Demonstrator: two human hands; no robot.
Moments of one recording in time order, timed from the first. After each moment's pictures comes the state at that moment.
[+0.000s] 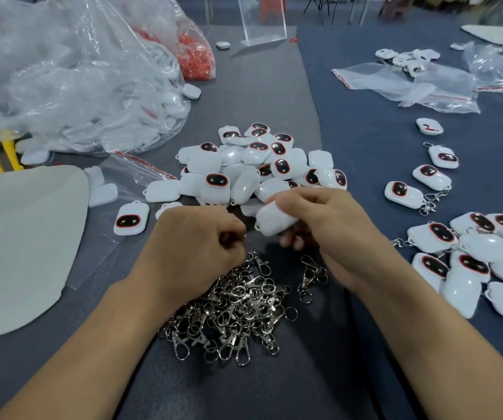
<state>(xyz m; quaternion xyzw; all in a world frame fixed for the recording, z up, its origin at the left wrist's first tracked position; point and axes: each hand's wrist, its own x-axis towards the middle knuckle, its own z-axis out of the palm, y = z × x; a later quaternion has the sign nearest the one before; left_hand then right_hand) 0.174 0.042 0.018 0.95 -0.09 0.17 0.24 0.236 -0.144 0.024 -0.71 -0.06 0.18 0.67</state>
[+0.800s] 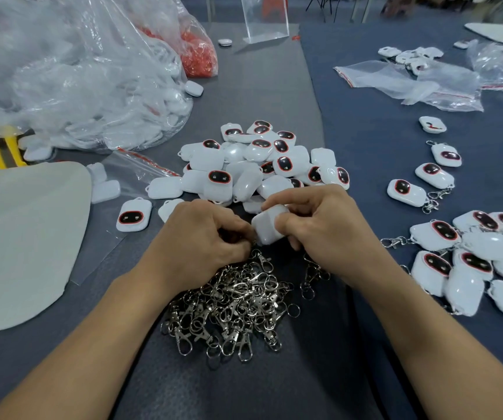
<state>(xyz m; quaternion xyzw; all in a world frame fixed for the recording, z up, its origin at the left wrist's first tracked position) 0.185 0.054 0.006 0.92 -0.07 0.05 0.39 0.235 -0.144 0.020 -0.84 -0.17 0.09 0.51</state>
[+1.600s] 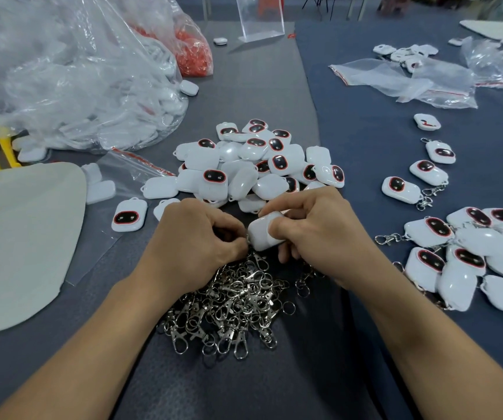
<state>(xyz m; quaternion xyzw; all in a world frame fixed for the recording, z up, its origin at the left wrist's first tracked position) 0.178 0.047 0.006 0.92 -0.02 0.10 0.38 0.227 -0.143 0.024 -0.83 -0.14 0.14 0.52</state>
